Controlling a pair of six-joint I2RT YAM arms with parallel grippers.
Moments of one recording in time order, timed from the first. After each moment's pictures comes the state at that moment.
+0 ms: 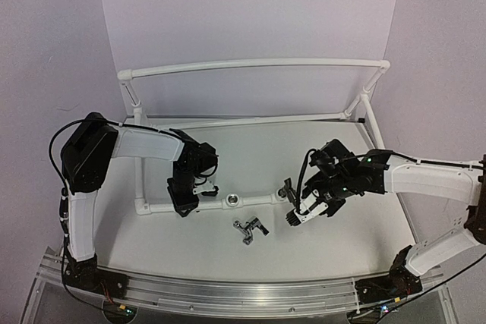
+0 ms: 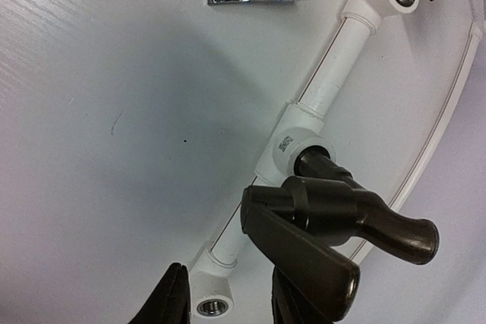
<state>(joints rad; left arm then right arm) -0.77 2.06 1.43 -1.05 -0.08 0.32 0.83 1.37 0.92 -0.61 0.11 -1.52</state>
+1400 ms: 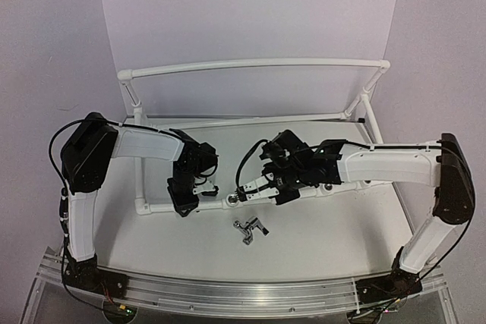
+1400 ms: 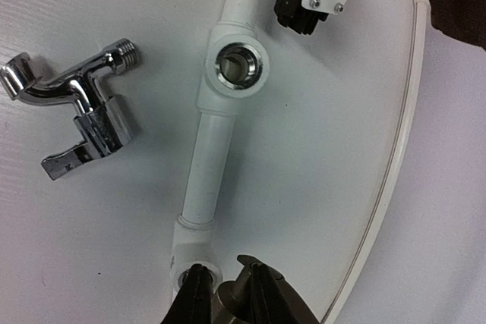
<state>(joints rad) -0.77 2.06 1.43 -1.05 -0.08 0.32 0.97 1.69 1.24 -0.49 0.20 -1.12</state>
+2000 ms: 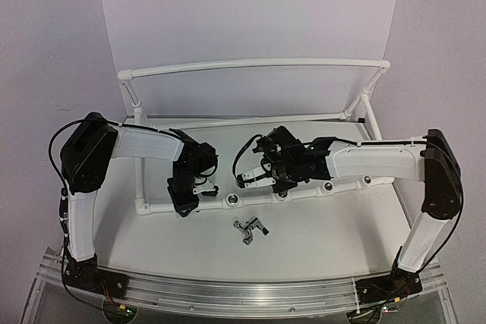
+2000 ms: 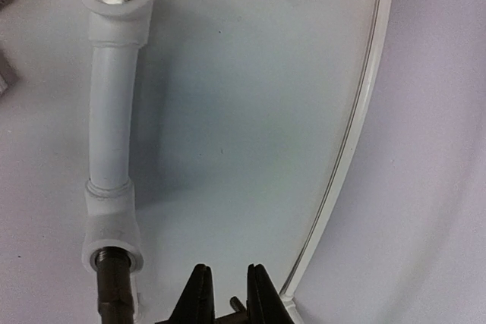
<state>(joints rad) -0.77 2.06 1.43 -1.05 -0.08 0.32 0.94 1.78 1.30 -0.42 0.42 -1.16</state>
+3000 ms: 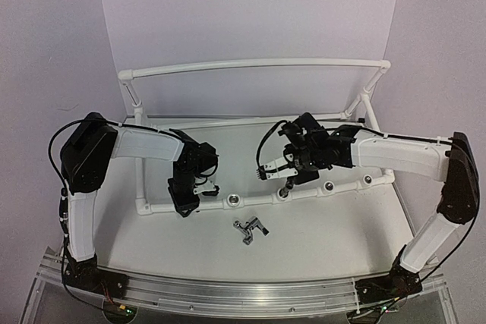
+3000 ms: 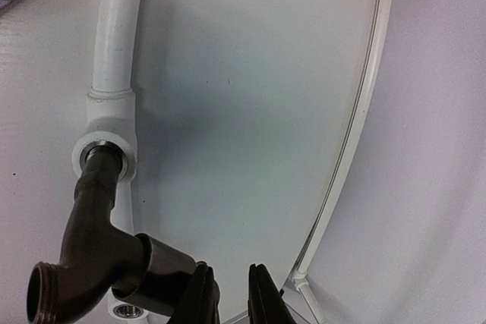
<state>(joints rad) -0.77 2.06 1.43 -1.04 -0.07 0.32 0.82 1.65 1.27 -0.56 0.34 -1.20</state>
